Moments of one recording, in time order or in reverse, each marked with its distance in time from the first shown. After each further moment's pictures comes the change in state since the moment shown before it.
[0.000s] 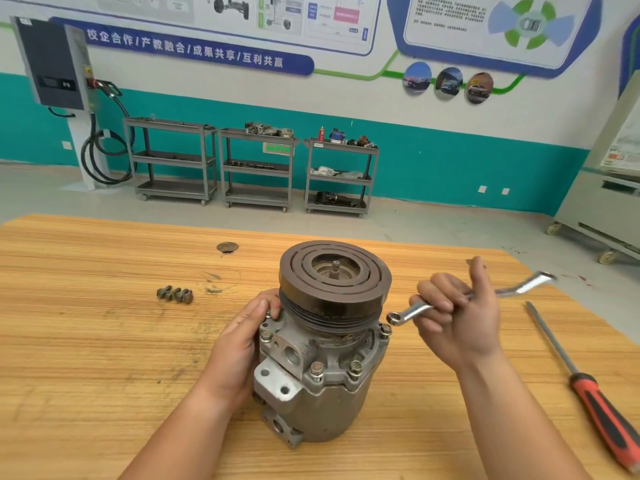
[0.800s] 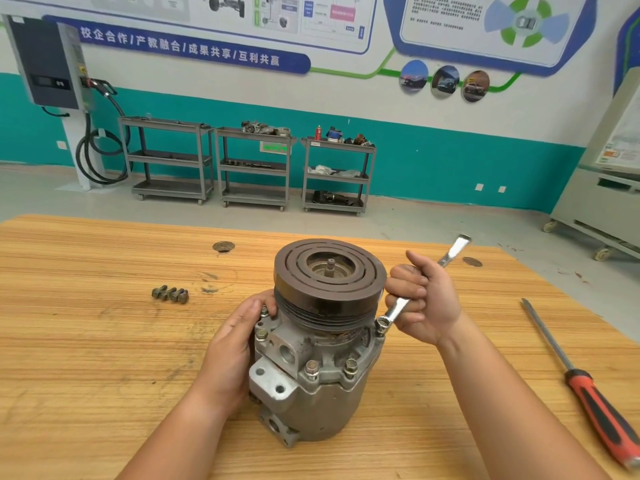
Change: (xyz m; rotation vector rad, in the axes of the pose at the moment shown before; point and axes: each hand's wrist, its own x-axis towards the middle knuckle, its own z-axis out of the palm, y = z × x) left_hand -0.003 -0.004 -0.002 0.068 0.096 0.038; right_hand 0.040 0.006 -0.018 0.070 -0.242 0.469
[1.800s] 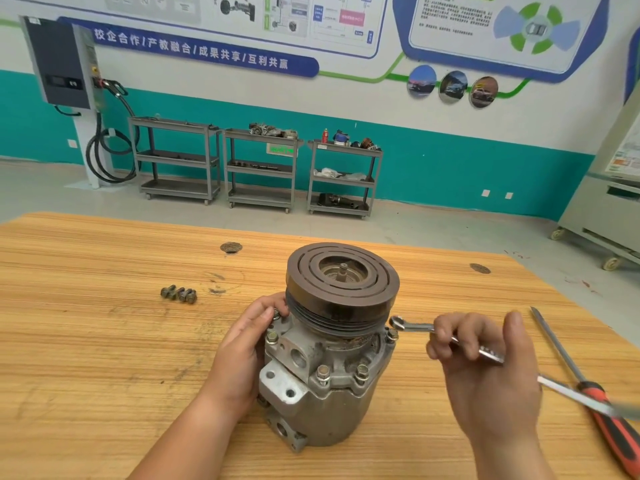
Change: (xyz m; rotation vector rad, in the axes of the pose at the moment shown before) left_hand 0.001 -0.002 -0.006 -0.003 -0.046 0.018; right_hand -0.067 0.052 0.050 -0.447 0.445 -0.770
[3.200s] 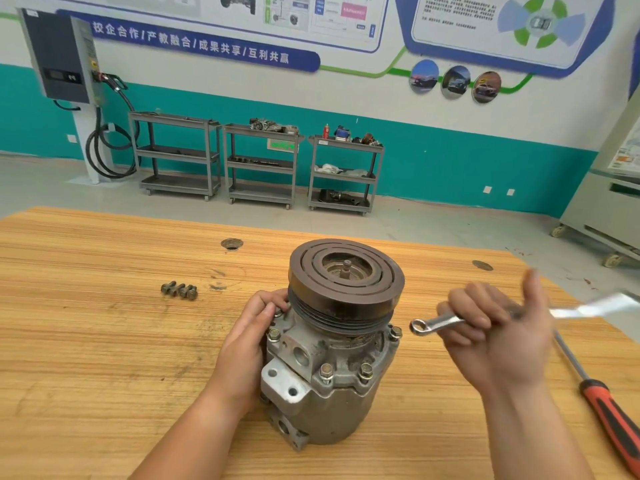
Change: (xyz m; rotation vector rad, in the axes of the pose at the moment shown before) left_hand -0.002 -0.001 0.000 0.099 0.018 0.012; right_hand 0.034 -0.007 -0.007 0.283 -0.027 0.232
